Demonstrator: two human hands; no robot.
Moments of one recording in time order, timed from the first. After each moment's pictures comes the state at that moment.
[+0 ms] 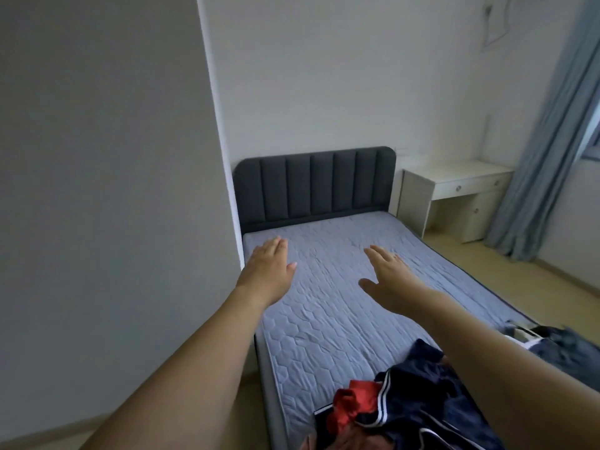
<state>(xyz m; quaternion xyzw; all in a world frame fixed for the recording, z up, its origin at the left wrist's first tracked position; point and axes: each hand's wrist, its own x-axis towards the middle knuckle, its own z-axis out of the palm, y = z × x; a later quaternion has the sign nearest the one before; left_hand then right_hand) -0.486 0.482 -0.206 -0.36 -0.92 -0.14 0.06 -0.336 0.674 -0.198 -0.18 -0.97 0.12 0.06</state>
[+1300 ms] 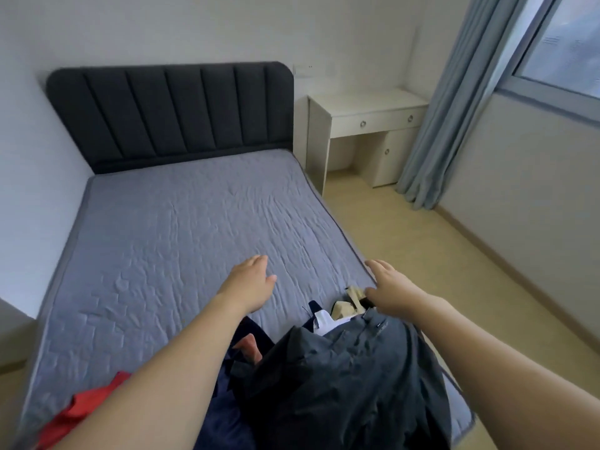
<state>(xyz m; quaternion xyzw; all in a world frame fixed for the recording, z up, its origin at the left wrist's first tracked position) -0.283 1.247 -0.377 -0.31 -0.92 -0.13 -0.19 -0.114 1.469 -0.356 -0.27 -0.93 0.20 -0.13</state>
